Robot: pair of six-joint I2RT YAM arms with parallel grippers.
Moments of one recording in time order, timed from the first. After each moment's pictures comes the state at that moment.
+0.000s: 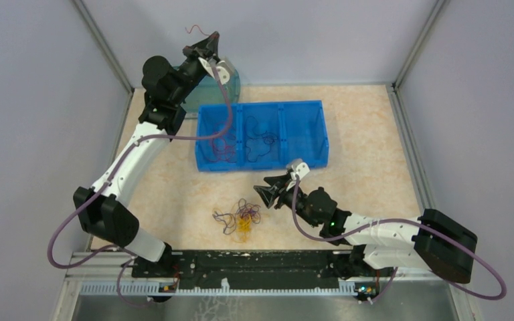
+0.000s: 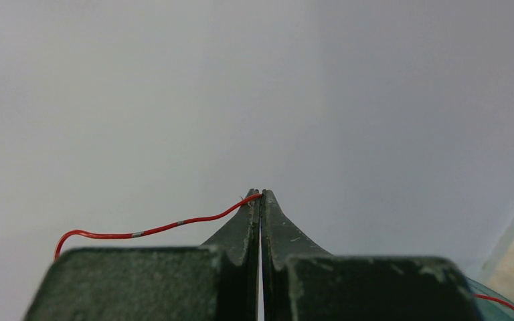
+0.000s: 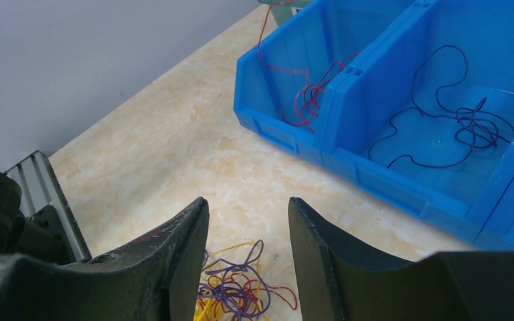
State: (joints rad) left arm -0.38 1.52 1.49 0.35 0.32 0.98; right arm 1.07 1.09 0.30 0.84 0.24 0.27
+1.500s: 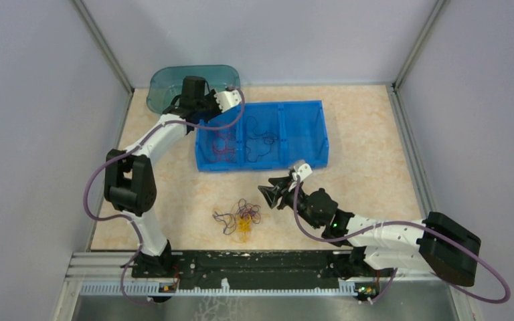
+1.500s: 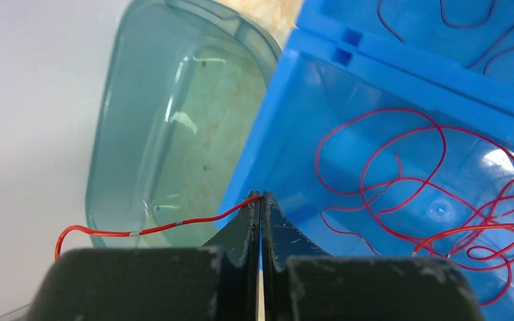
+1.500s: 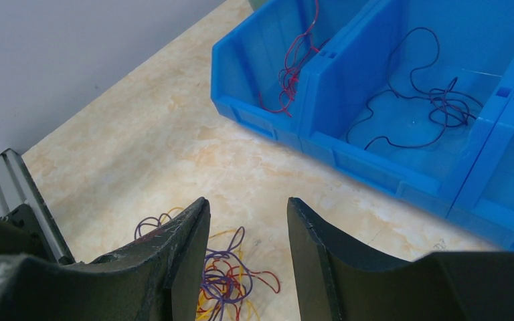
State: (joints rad) left arm -0.31 1.83 1.49 -0.25 0.15 0.92; right arm 1.07 1.05 0.29 0.77 0.30 0.27
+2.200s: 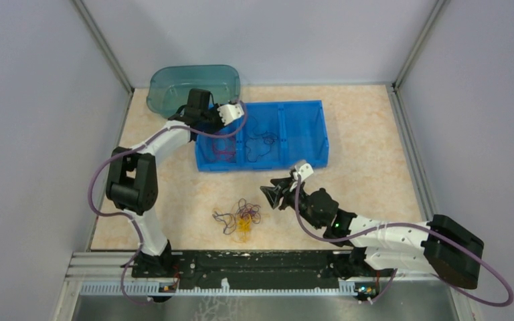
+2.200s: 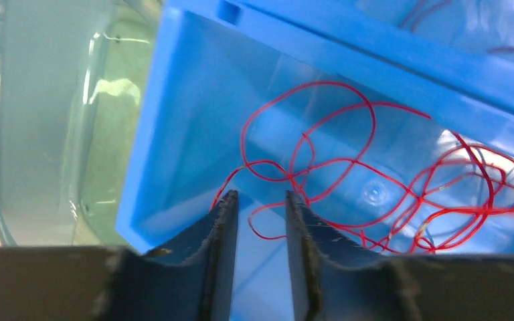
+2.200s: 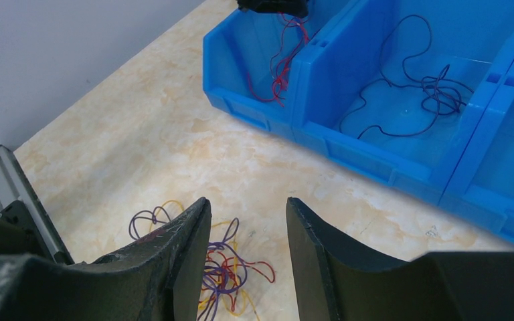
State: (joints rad) left arm -0.32 1.84 1.34 -0.23 0.16 0.90; right arm 1.06 1.02 0.29 0.70 0.31 0.28
